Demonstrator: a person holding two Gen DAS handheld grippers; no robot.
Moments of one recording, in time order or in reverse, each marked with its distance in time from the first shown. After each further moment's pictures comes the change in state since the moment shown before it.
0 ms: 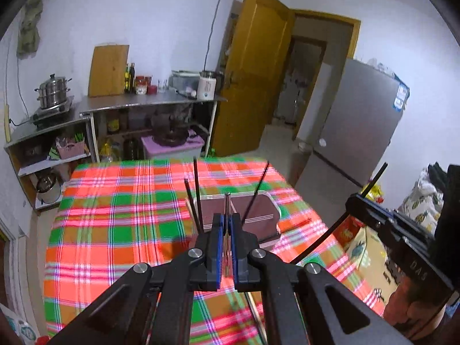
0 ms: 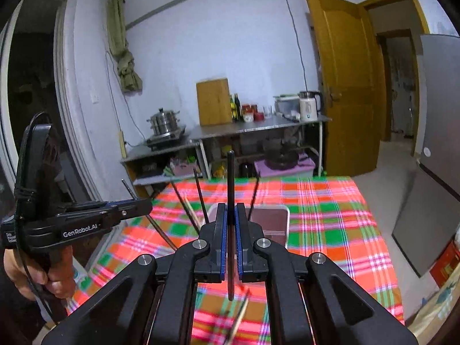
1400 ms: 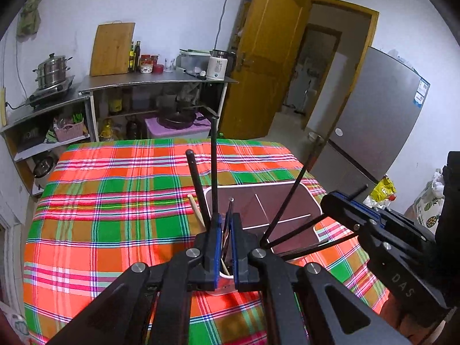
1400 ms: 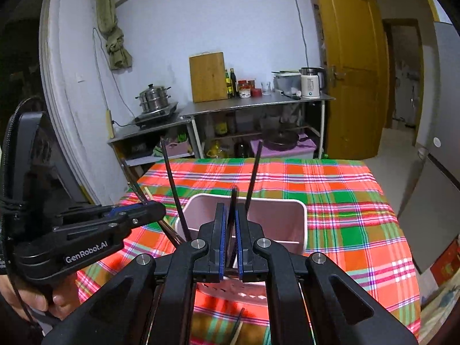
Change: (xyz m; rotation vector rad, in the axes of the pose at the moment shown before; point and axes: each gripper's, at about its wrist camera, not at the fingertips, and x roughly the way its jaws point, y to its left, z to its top) left arm 0.100 0.032 -0.017 -0.031 0.082 0.032; right arm 0.101 -0.013 -0.021 -0.006 0.126 -0.032
